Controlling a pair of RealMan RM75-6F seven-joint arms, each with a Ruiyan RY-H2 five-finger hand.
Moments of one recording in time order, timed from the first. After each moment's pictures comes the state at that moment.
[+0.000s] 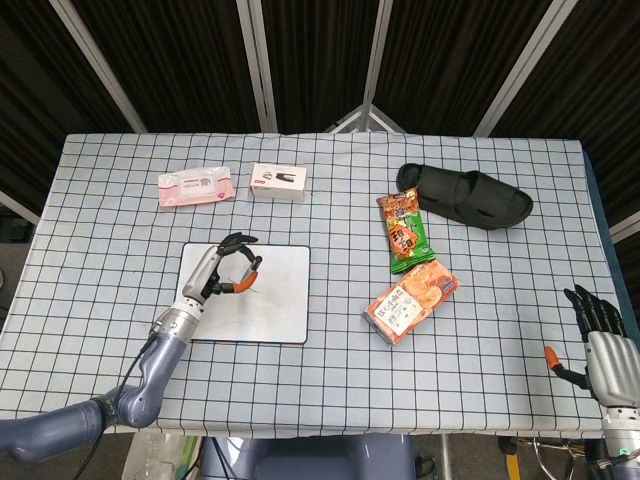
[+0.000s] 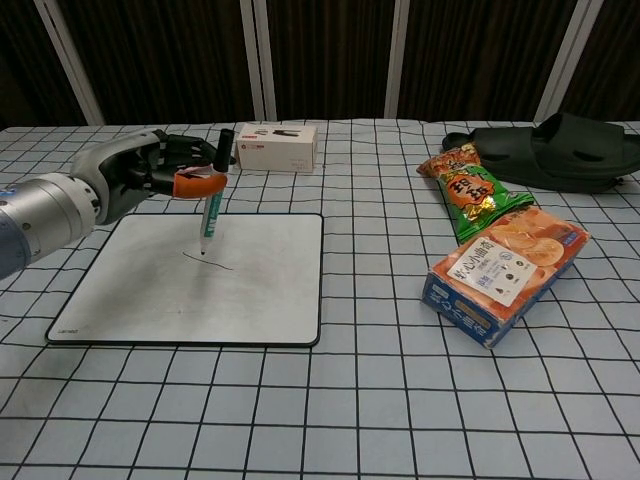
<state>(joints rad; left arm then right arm) -0.64 -1.69 -0.33 -1.38 1.13 0.91 -0.53 0.06 -1.08 0.08 -1.68 -1.41 1.42 0.12</state>
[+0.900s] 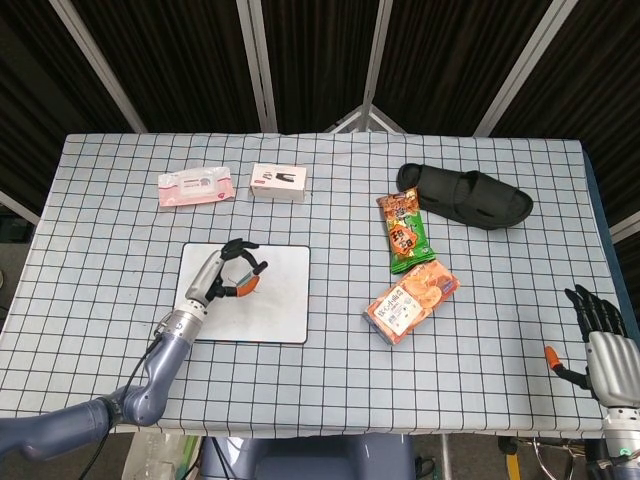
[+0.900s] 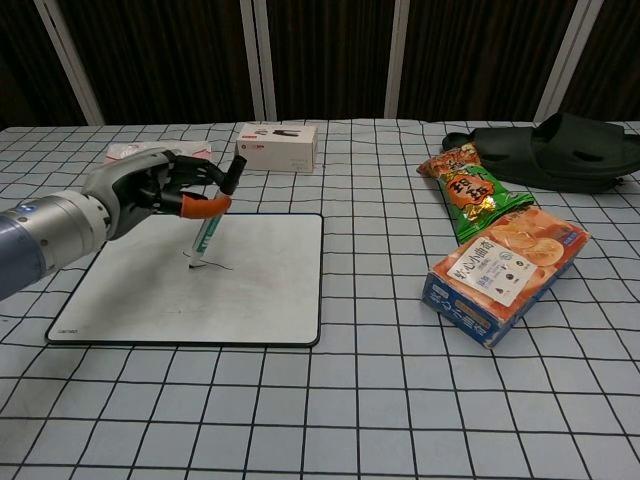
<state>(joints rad) -0.64 -1.71 -0.32 -1.35 1.09 0.88 -0.47 0.06 -1.08 0.08 -1.67 -1.41 1.42 0.12</state>
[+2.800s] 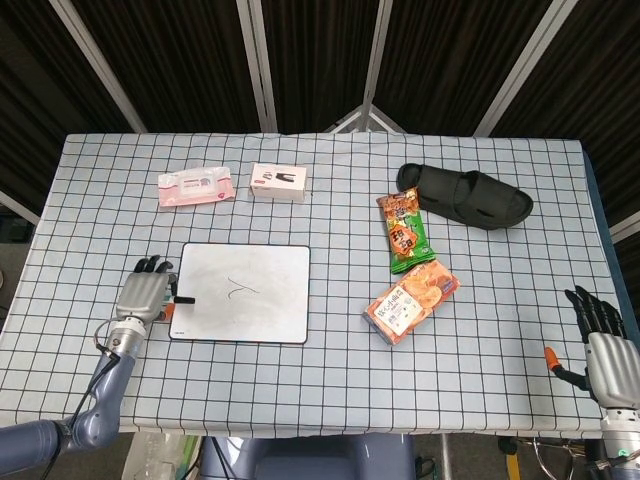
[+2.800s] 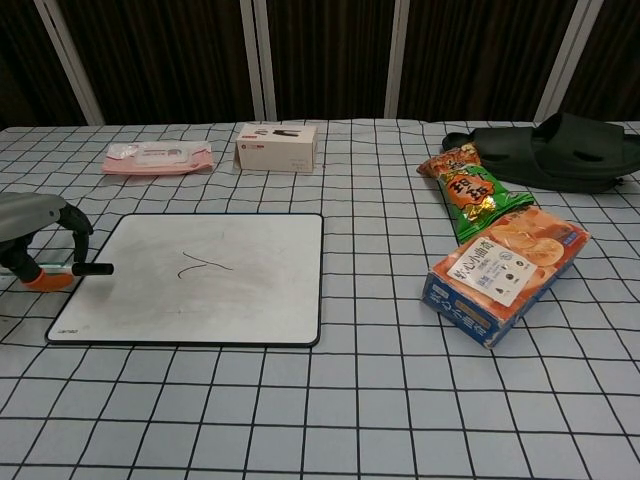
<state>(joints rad) -0.60 -1.52 -0.12 -1.49 0.81 1.07 0.61 0.05 -1.08 0.08 -1.68 -1.41 1.42 0.11</state>
